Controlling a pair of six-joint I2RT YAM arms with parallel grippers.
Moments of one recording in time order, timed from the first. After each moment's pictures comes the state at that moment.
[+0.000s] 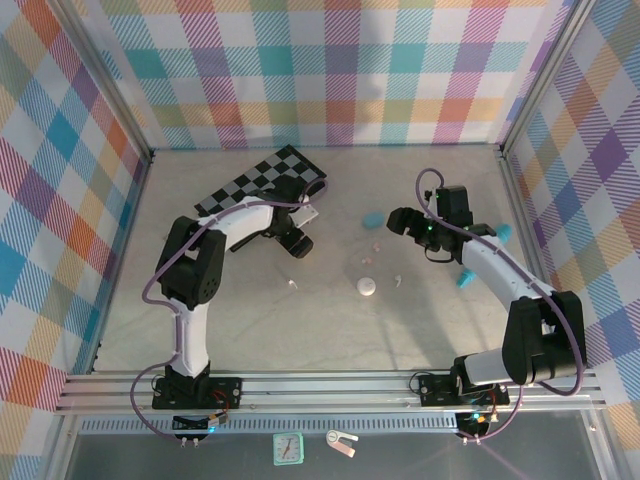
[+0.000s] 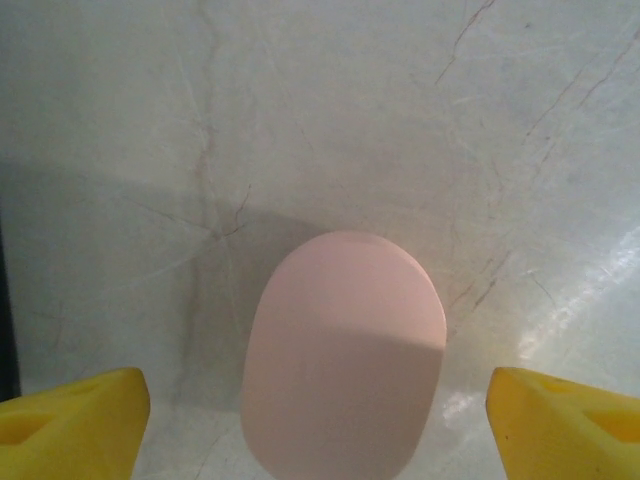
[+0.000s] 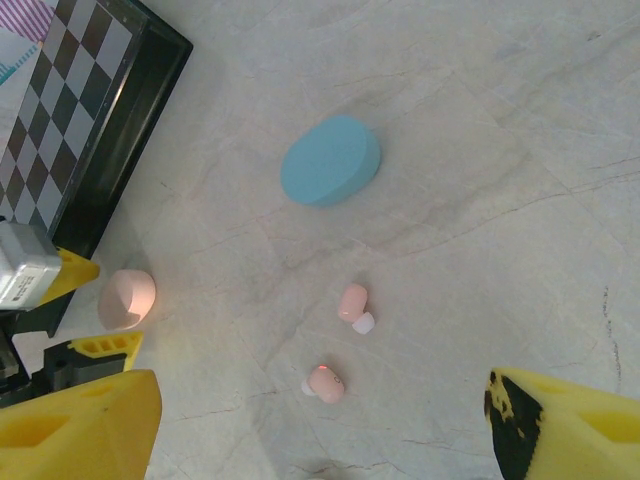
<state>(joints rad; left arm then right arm) -0.45 2.05 1.49 -0.69 0.02 0.36 0.18 1.39 0.91 -0.34 -0.32 0.55</state>
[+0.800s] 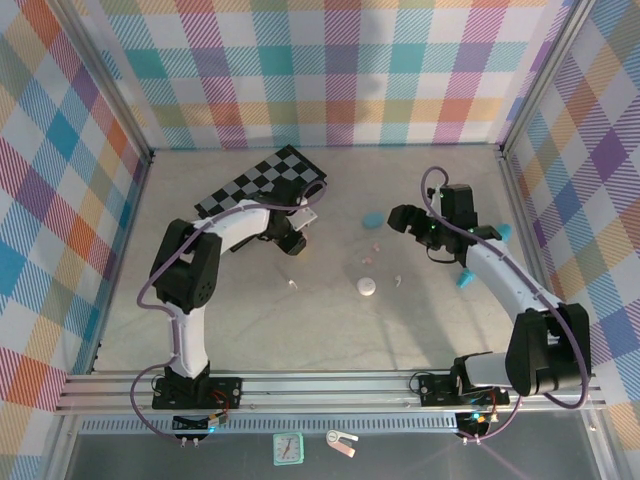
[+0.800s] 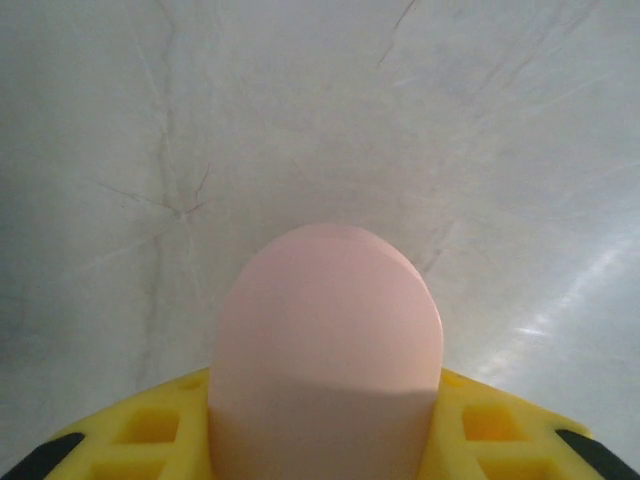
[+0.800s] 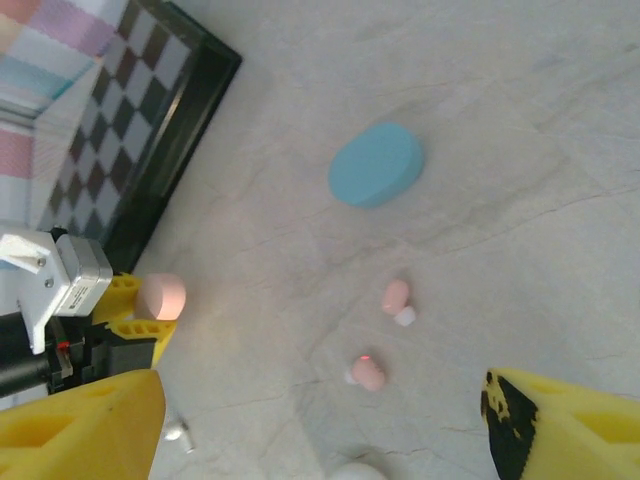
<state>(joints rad) -0.45 1.96 1.40 -0.65 0.09 0.36 0.18 1.32 0.91 -0.35 -0.38 0.58</state>
